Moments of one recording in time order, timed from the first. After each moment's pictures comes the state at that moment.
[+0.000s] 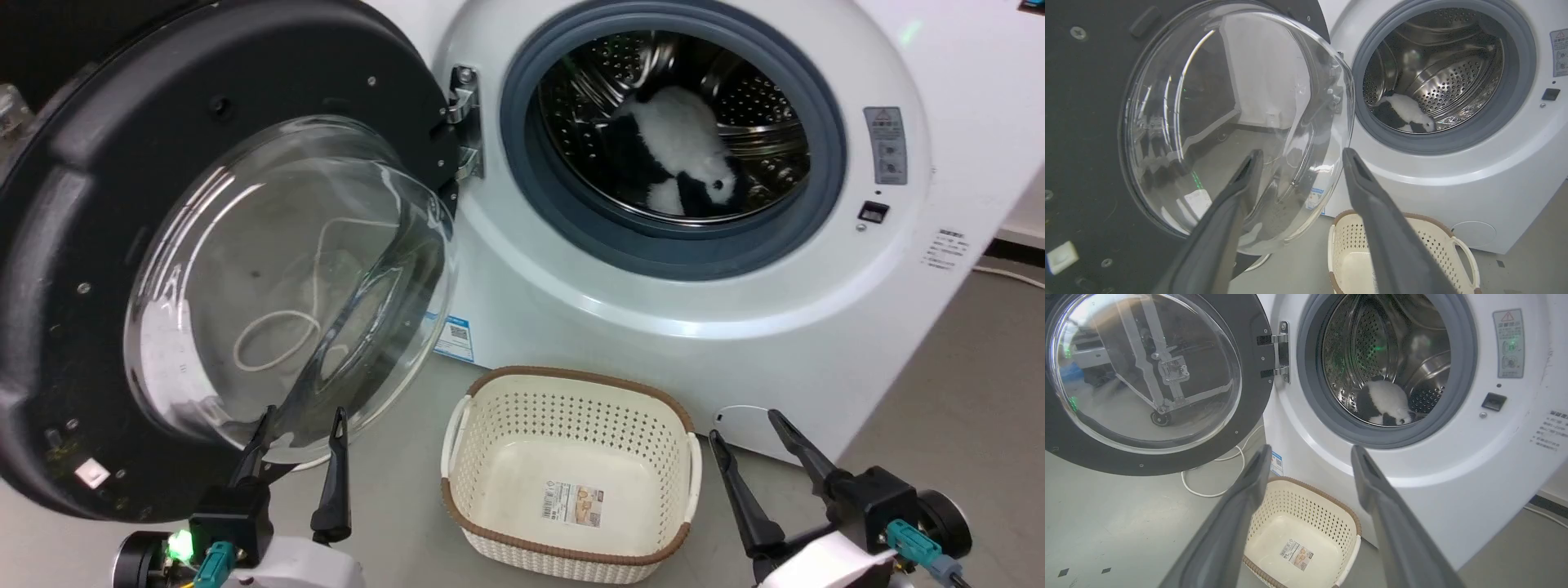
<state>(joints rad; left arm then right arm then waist) 0.05 0.05 0.01 -0.05 -0.01 -0.03 -0.10 0.01 -0.05 0.11 0.06 0.03 0.13 -0.11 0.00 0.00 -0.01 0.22</state>
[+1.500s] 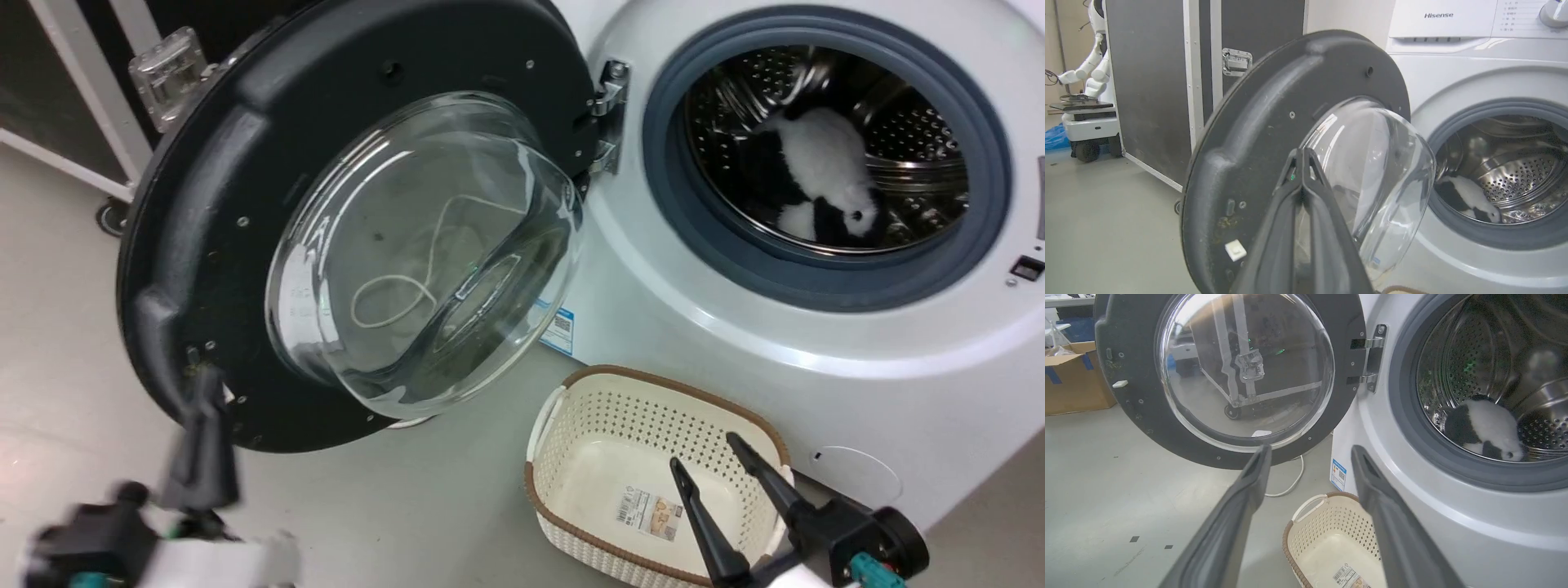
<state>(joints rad) 0.06 0.05 0.11 -0.20 -0.15 -0.07 -0.21 0.02 -0.05 0.20 0.12 0.03 0.13 -0.21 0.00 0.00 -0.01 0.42</state>
